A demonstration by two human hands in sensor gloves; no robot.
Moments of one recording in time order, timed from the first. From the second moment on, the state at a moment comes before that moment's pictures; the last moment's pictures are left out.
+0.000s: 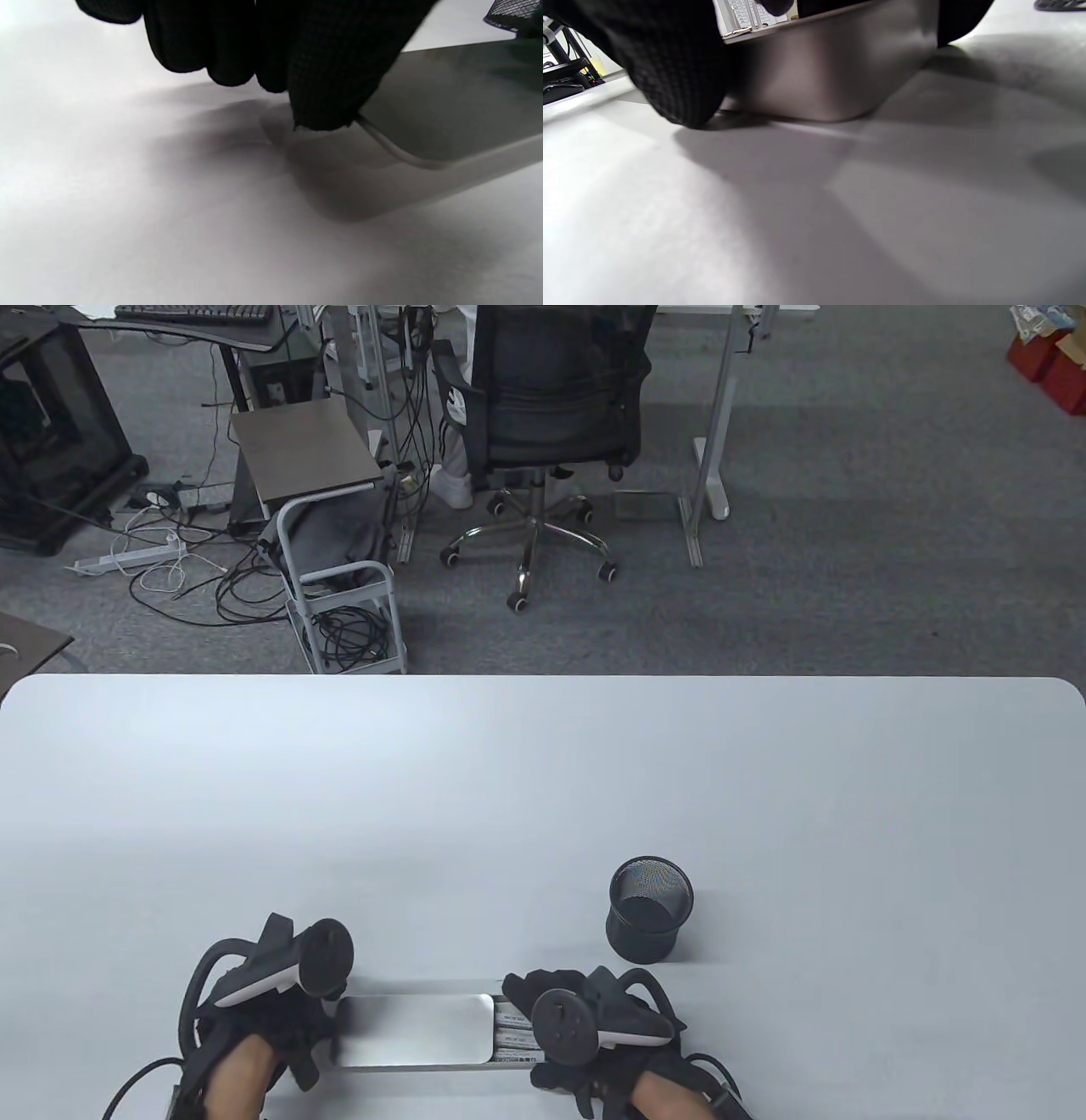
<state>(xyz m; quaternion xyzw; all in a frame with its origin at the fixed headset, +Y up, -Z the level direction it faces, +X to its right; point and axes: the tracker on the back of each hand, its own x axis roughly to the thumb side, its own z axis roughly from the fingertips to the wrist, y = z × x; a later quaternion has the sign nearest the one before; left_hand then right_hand) -0.269 -0.737 -0.304 -0.24 -0.12 -0.05 0.96 0.037 -0.776 -0.276 0.35 0.14 0.92 0.06</state>
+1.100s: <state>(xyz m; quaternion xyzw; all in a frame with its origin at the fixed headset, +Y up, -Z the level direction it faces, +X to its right) -0.231 -0.751 -0.307 -0.21 -0.21 0.00 0.95 0.033 -0.774 -0.277 0.35 0.14 0.93 0.05</state>
